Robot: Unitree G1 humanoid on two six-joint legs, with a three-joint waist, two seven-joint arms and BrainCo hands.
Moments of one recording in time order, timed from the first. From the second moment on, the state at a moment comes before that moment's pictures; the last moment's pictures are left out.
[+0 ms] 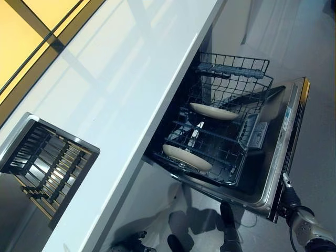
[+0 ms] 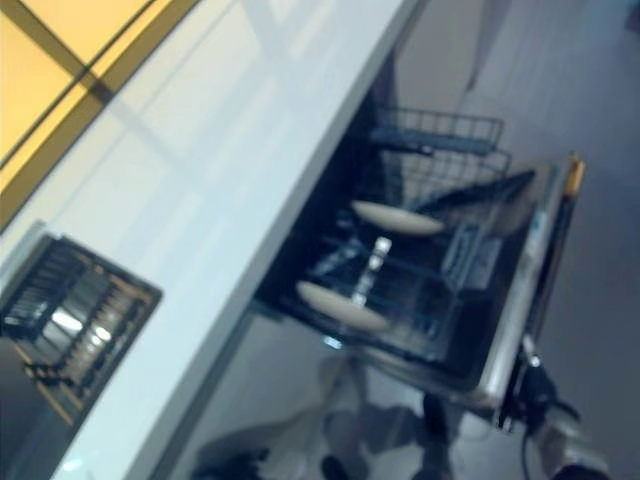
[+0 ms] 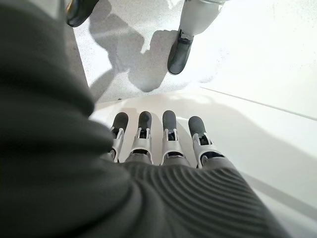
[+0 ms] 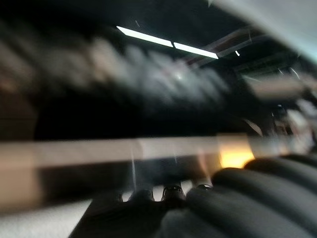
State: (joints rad) left arm -0.32 0.27 -0.57 1.08 -0.05 -0.05 -0.03; right arm -0.38 -0.64 -0.03 0.89 0.79 0.05 0.10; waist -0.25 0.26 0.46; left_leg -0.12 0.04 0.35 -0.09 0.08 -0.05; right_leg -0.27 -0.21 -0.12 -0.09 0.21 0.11
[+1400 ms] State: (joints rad) left arm -0.21 0.25 -0.41 1.12 0.06 0.02 -0.06; right arm -0.32 -0.68 0.24 0.60 0.58 0.29 0.07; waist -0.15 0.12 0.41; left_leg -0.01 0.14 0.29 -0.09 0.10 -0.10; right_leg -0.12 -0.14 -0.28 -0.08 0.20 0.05
